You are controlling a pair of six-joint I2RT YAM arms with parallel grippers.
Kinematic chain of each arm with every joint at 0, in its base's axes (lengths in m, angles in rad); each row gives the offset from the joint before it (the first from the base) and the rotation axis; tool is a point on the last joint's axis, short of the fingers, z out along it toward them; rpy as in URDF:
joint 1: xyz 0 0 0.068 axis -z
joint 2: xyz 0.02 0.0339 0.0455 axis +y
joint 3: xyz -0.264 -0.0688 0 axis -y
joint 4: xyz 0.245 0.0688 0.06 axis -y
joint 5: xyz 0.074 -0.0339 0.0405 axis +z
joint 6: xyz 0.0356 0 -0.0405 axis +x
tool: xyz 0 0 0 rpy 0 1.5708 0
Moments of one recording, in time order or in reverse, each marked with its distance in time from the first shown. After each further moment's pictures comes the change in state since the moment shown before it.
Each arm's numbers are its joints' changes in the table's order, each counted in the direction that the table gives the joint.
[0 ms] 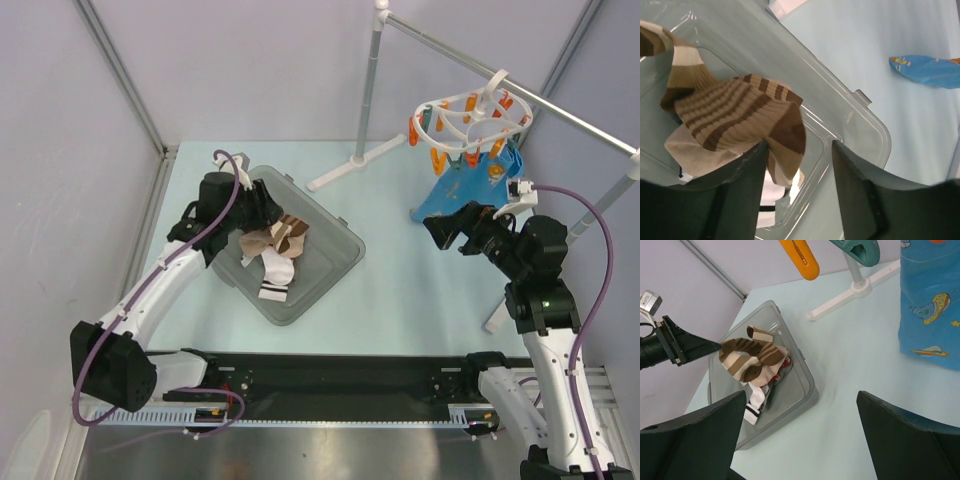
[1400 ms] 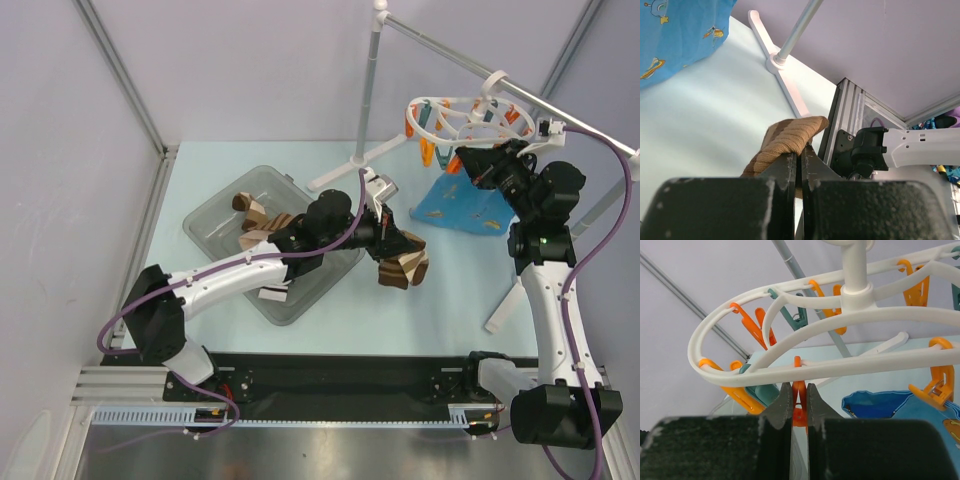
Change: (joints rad) left arm 0.635 0.337 0.222 0.476 -0.289 0.013; right arm 0.157 0.360 0.170 0.457 0.059 0.094
